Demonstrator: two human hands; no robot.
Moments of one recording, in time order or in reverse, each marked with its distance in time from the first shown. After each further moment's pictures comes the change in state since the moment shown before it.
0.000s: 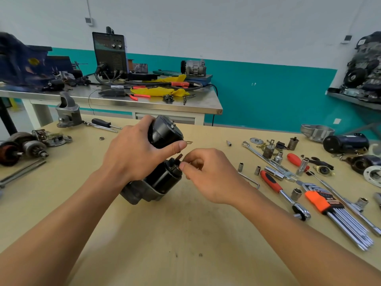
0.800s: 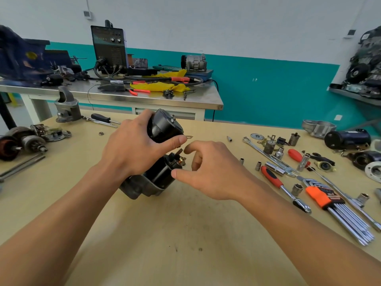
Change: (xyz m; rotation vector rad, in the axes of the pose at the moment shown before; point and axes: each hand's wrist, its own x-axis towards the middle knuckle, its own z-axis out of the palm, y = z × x) left_hand 0.000 0.000 0.000 0.007 -0.003 -0.008; right_hand -0.005 -0.008 -0.008 -0.224 -0.044 0.015
